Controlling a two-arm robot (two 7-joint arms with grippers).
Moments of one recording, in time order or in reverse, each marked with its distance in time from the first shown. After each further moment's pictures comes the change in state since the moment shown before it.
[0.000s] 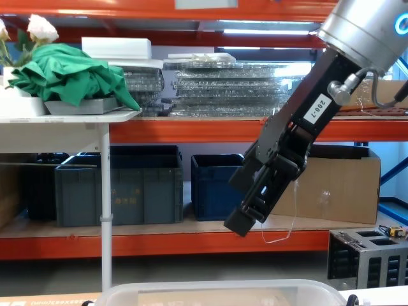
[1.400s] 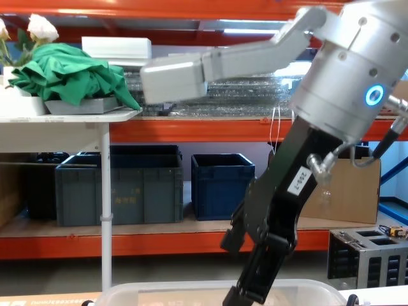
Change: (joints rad) left arm 0.000 0.000 0.000 0.000 0.000 0.000 0.000; right arm -0.021 -0.075 -0.094 0.052 -0.088 -0.034 0.008
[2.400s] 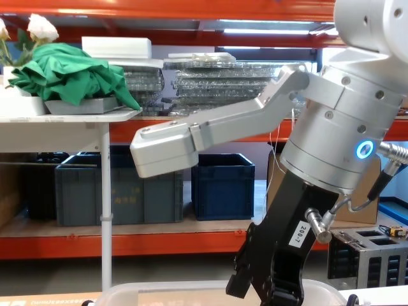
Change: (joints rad) left arm 0.000 0.000 0.000 0.000 0.000 0.000 0.000; right arm -0.008 -0.038 -0.083 0.035 -0.068 -0.010 -0.005
